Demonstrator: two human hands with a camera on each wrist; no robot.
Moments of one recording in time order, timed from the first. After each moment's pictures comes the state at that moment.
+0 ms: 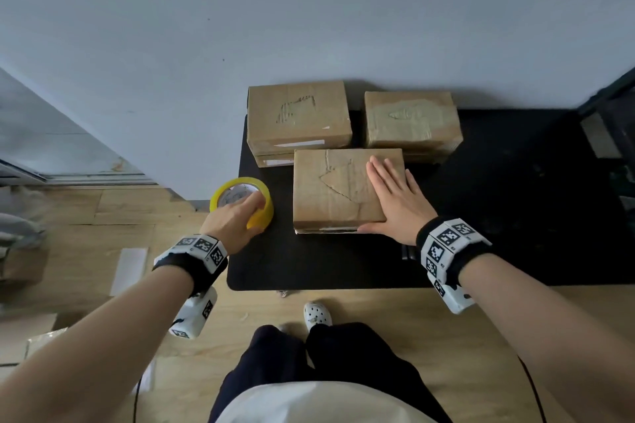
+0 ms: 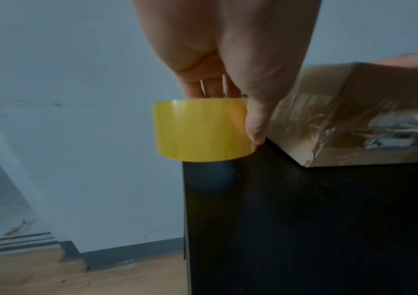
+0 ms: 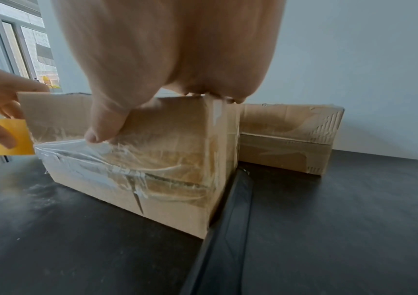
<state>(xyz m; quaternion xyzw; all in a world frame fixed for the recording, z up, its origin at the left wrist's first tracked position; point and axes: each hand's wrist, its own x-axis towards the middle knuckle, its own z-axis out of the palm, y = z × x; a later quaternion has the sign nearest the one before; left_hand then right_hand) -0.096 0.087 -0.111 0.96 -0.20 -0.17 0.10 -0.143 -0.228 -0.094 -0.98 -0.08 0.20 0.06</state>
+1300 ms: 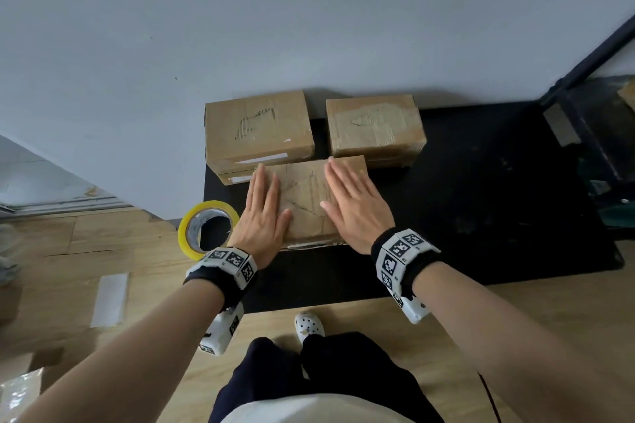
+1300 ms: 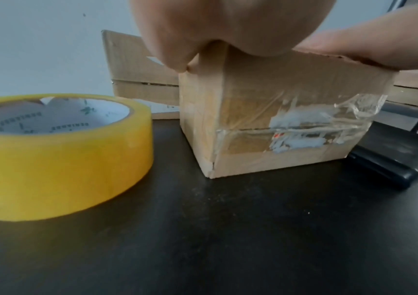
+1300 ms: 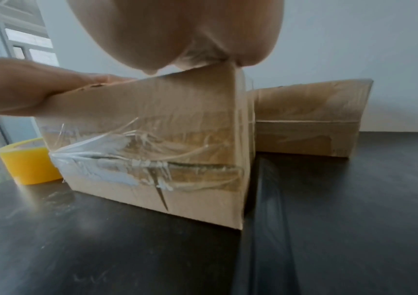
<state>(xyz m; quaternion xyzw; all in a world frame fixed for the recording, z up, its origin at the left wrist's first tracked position) -0.098 -0.012 -0.120 0.95 -0.24 -0.12 0.17 -0.138 -0.219 -0.113 -0.99 -0.06 0.06 0.12</state>
